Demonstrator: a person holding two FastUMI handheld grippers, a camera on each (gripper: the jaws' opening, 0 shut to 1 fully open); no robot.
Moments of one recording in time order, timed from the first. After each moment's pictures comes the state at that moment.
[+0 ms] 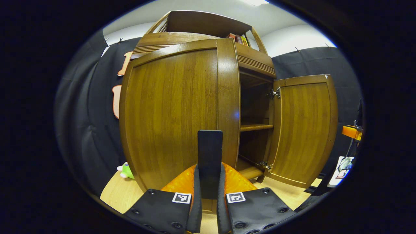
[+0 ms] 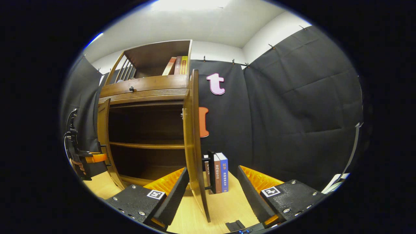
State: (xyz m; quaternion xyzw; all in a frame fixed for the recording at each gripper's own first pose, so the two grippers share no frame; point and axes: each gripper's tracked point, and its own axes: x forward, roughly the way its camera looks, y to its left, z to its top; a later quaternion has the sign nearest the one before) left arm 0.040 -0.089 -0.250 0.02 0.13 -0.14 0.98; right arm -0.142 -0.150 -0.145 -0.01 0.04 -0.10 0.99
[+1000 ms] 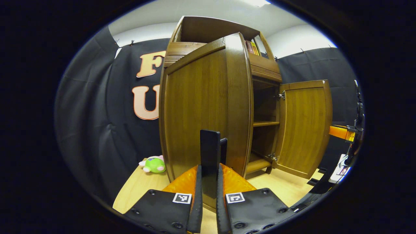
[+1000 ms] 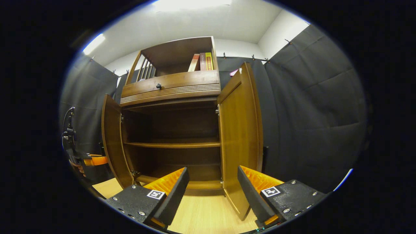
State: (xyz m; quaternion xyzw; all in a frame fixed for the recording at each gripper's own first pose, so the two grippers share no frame) left arm -0.030 -0.002 -0.226 0.03 0.13 -0.09 0.99; right arm -0.117 -0.053 -0.162 0.01 0.05 -0.01 1.00
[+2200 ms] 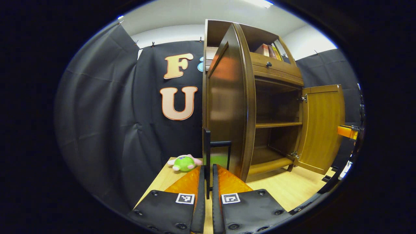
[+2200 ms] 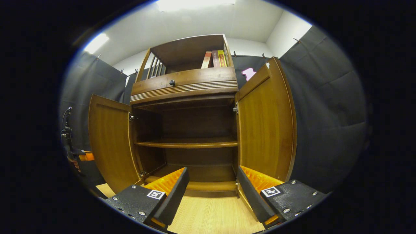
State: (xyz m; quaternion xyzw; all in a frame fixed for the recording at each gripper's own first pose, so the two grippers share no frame) left arm -0.045 0.112 -0.207 0.04 0.12 -0.01 0.99; right arm -0.099 -0.008 -0.173 0.02 0.05 0.03 1.00
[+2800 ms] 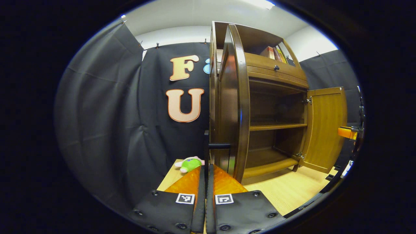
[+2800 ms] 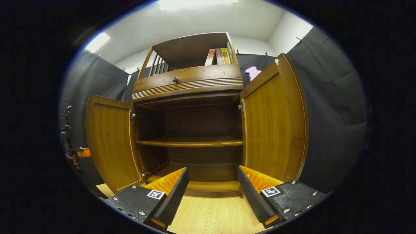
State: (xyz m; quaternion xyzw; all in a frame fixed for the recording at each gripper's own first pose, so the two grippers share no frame) left arm -0.043 0.152 -0.195 0.04 0.10 0.00 0.99; right arm -0.087 0.008 -0.179 0.01 0.06 0.04 1.00
